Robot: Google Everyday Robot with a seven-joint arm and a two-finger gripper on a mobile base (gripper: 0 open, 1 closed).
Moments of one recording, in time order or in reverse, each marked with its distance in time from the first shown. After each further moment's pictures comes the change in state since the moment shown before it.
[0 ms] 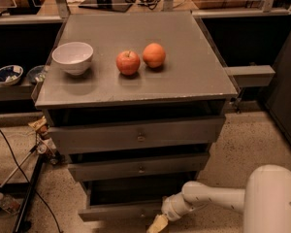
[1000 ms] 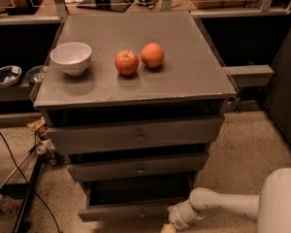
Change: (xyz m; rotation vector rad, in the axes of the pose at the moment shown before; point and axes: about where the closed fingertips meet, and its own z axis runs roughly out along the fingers) arm 0.021 0.019 -0.028 0.010 0.024 0.005
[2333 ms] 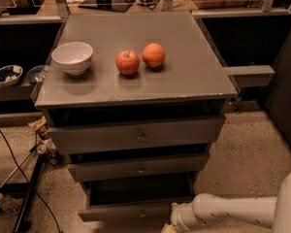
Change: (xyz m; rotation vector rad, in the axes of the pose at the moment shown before) arm -0.002 0.025 -0.035 0.126 -0.023 -0.007
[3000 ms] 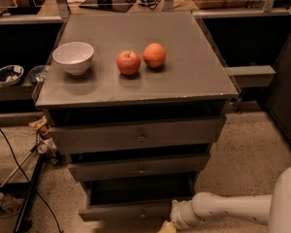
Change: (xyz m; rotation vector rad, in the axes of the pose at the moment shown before) arm -0.005 -0.014 0.004 0.035 -0.009 -0.004
